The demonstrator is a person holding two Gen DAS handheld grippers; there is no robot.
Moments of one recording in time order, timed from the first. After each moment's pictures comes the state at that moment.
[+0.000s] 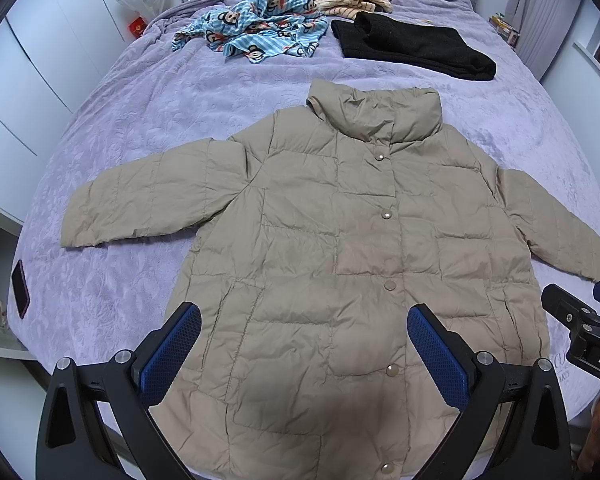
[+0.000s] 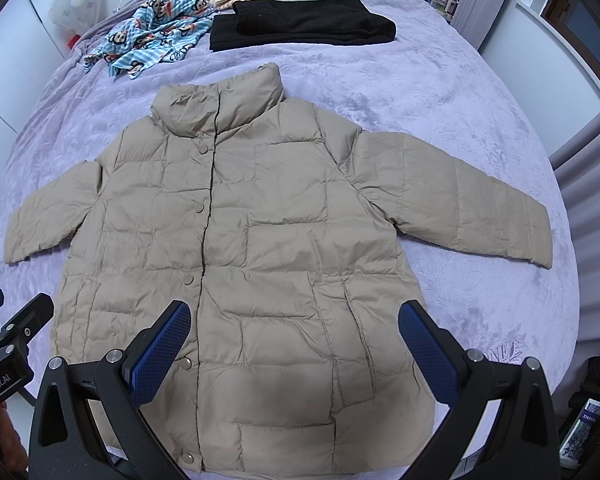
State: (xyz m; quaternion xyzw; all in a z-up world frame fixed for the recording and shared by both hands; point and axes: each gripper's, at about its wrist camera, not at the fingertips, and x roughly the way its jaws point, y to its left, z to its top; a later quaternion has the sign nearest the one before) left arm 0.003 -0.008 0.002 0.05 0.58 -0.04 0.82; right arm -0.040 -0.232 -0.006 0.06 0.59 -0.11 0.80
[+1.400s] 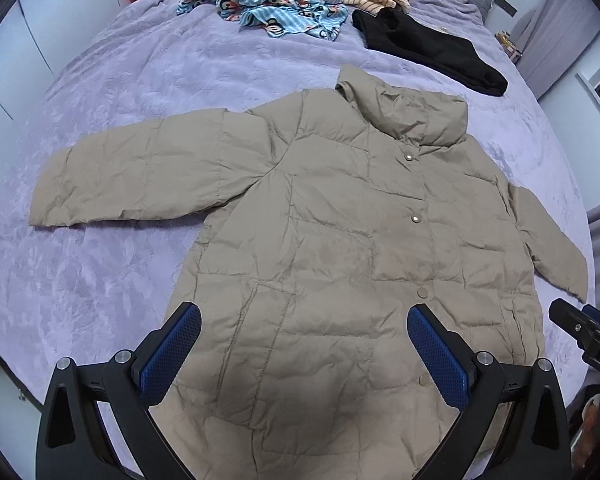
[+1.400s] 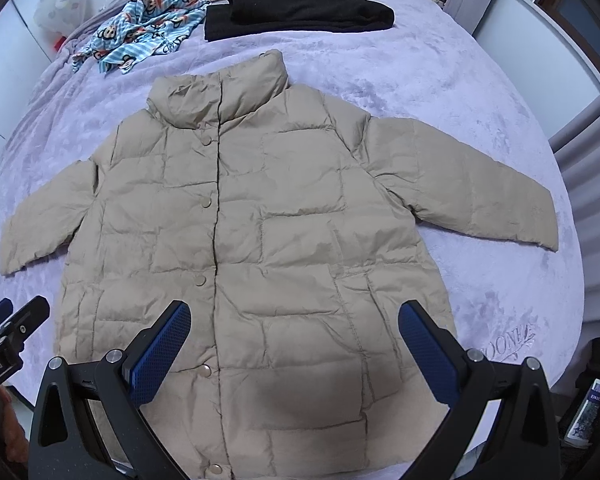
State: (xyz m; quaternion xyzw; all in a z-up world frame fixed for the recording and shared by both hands) left arm 0.038 0.082 -0.044 -0.04 0.60 -0.07 0.79; right arm -0.028 -0.205 -0.022 0.08 0.60 -0.12 0.79
